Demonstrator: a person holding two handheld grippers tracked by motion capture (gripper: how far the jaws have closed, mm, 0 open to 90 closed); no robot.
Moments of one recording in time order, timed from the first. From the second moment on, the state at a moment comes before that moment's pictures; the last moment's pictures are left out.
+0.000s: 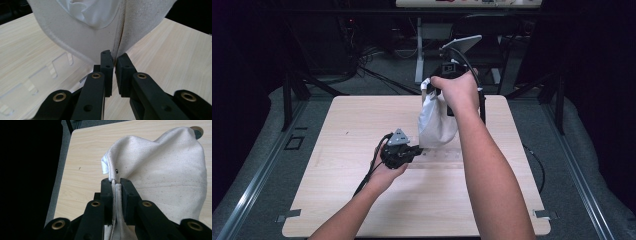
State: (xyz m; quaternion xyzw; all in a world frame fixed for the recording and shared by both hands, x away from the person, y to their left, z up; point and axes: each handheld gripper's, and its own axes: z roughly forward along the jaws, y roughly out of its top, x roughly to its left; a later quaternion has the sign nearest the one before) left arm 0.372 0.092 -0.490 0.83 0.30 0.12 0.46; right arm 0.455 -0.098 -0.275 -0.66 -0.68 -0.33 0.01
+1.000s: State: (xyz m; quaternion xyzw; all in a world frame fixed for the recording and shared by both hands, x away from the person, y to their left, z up) left arm 0.364 0.086 -0.517 0.84 0.36 0.12 0.39; right arm 0.457 -0.090 -0.313 -0.65 -0.70 -0.29 0.03
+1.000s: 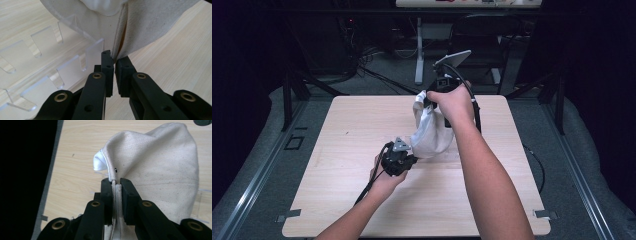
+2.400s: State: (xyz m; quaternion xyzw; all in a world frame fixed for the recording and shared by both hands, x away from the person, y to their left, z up) left arm 0.316 0.197 -0.547 0.79 0.42 0.14 0.42; right arm 0.450 -0.098 -0.324 -0.64 -0.71 -0.29 0.03
